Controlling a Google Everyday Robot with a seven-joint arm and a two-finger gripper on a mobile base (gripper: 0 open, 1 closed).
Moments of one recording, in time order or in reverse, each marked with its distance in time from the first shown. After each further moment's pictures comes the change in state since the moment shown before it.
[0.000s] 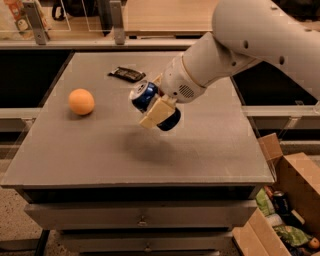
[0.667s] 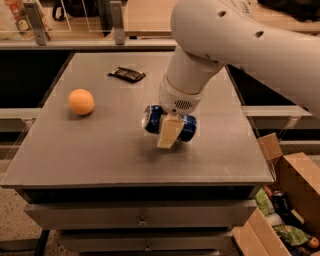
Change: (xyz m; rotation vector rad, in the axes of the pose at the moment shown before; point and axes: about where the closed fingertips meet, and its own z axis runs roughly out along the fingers) arm 0.057 0.019 0.005 -0.045 0.449 -0.112
